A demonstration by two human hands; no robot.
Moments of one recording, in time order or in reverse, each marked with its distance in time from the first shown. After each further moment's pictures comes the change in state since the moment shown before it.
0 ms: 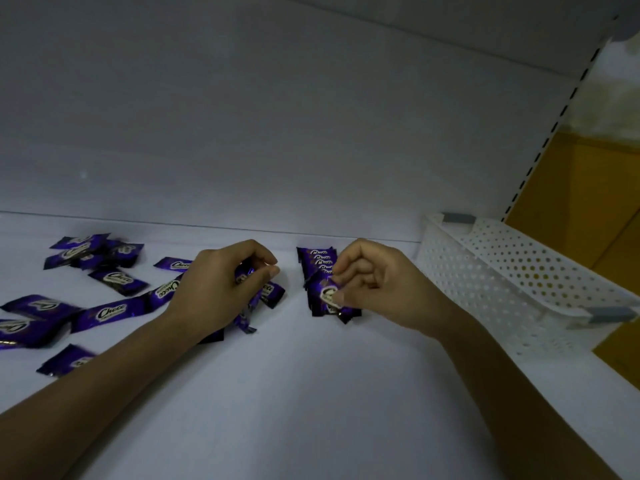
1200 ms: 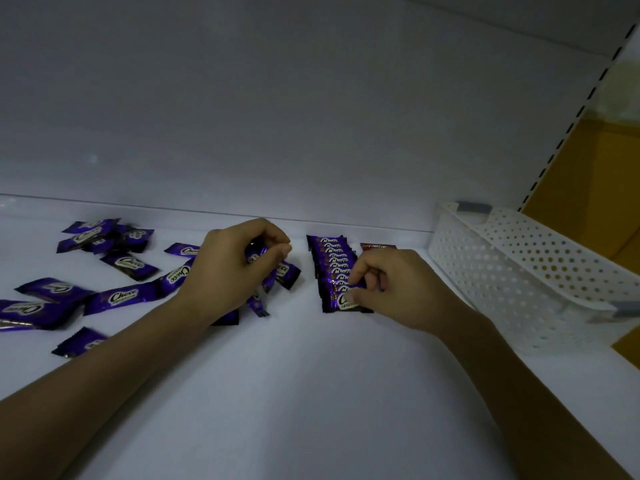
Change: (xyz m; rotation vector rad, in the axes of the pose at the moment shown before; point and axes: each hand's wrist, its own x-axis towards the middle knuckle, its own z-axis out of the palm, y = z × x) left_hand 0.003 0.005 -0.001 -0.103 0.046 0.025; right_hand -0.002 0.012 0.005 -0.636 0.099 0.018
